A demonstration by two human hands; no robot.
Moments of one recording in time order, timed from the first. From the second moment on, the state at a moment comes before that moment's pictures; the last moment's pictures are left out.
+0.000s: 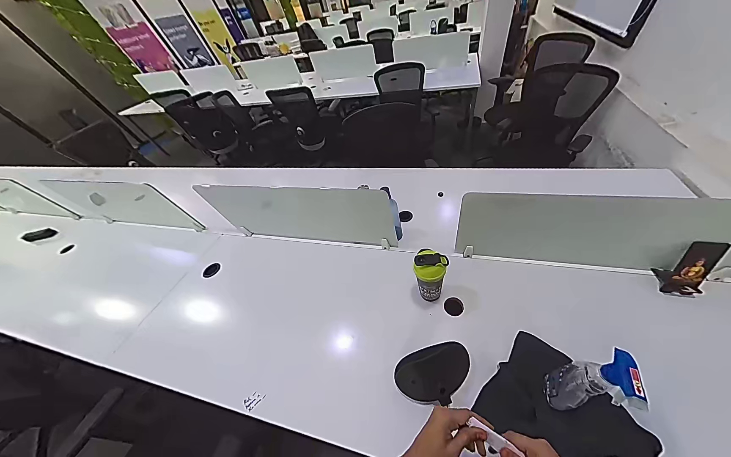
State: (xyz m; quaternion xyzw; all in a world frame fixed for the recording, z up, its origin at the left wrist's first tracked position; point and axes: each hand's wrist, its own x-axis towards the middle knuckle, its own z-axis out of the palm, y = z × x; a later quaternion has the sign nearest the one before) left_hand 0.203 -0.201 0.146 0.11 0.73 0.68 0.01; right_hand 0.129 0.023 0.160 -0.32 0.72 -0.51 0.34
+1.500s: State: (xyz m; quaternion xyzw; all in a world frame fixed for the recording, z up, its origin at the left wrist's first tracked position) left_hand 0.180 -0.266 0.043 -0.14 0.74 0.63 0.22; right_hand 0.148 -0.096 0.076 -0.35 0.93 -0.13 0.00
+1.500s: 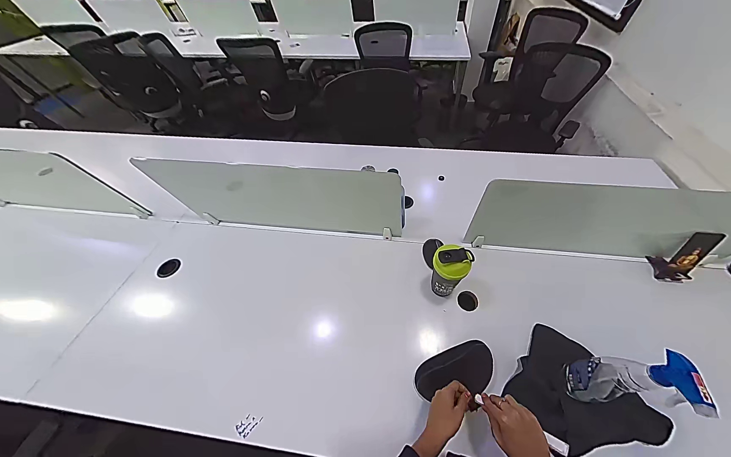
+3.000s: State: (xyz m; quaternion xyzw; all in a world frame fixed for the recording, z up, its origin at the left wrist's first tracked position) left_hand 0.168 -0.235 0.026 -0.02 0.85 0.52 0.07; right_hand 0.142 -0.106 0.100 -0.13 0.96 -0.10 0.21
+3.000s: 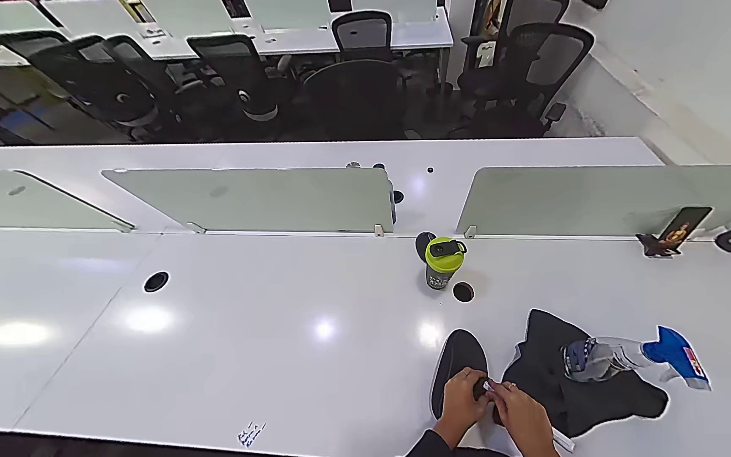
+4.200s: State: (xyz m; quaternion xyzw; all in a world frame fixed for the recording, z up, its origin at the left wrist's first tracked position) left_hand 0.157 -0.222 0.023 0.03 0.86 0.49 0.13; right_hand 0.108 -0.149 0.123 -0.22 0.85 0.15 0.46
